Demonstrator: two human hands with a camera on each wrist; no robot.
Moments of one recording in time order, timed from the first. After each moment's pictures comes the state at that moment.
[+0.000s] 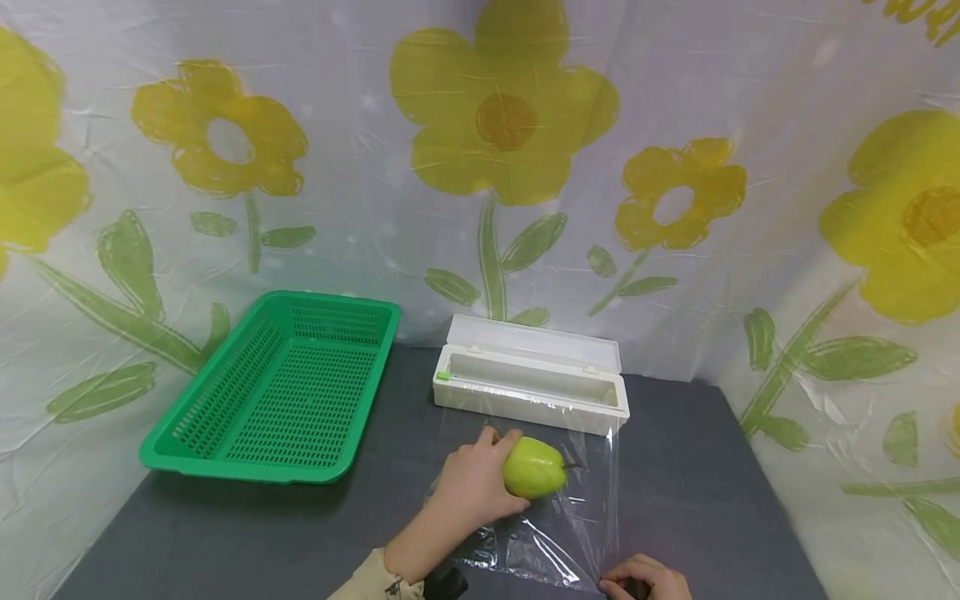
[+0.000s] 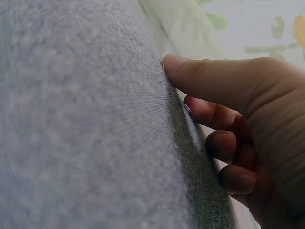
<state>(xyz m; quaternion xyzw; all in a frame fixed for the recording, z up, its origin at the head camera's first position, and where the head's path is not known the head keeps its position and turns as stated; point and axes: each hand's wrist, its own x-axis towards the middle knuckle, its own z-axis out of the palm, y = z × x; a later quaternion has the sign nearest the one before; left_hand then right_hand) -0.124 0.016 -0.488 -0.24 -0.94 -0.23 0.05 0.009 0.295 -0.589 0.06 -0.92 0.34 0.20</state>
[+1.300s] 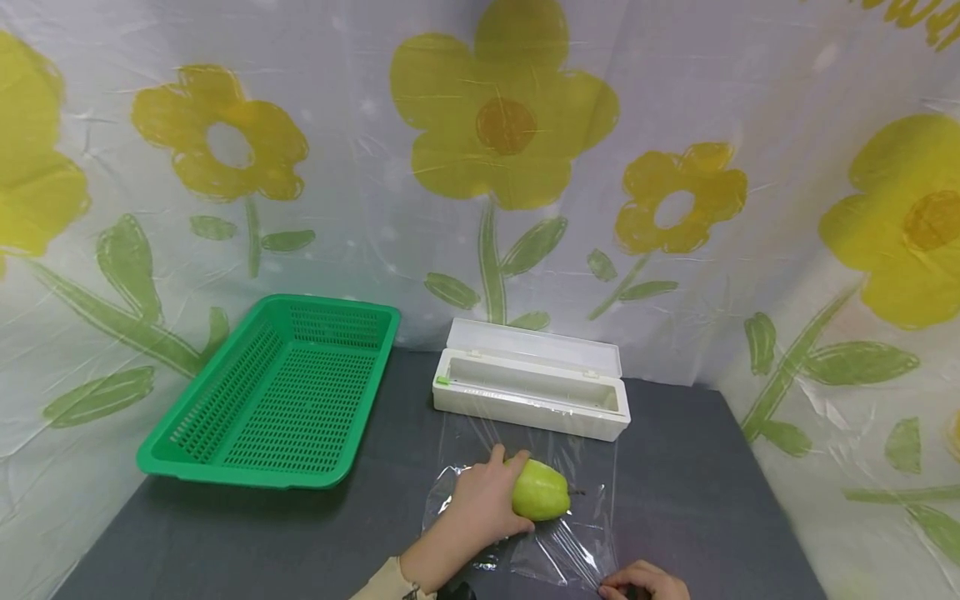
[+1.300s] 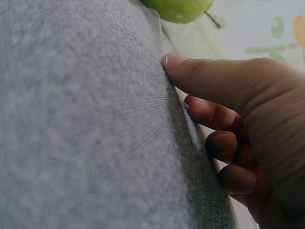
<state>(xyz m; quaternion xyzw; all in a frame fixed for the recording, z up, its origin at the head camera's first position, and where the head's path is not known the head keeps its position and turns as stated) -0.123 0.033 -0.517 -0.25 -0.95 -0.19 0.03 0.008 0.285 -0.588 0.00 -0.92 0.34 0.21</state>
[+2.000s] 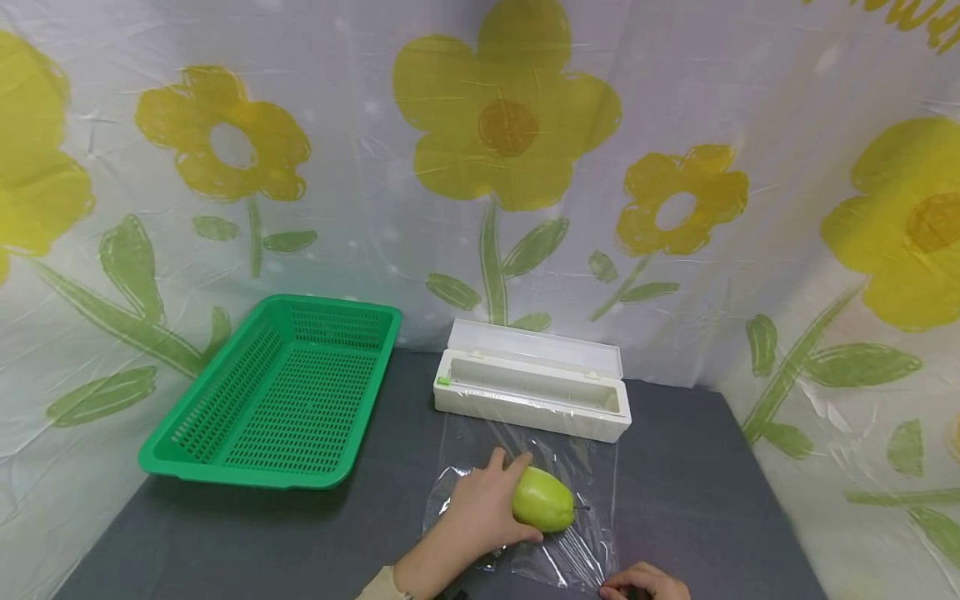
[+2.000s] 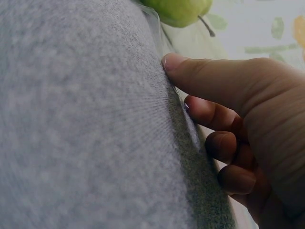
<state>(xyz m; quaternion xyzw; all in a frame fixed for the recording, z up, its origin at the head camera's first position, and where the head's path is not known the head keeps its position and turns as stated) -0.113 0.027 -0.510 -0.25 -0.94 -0.21 0.02 0.008 0.287 -0.592 0.02 -0.91 0.35 0.22</state>
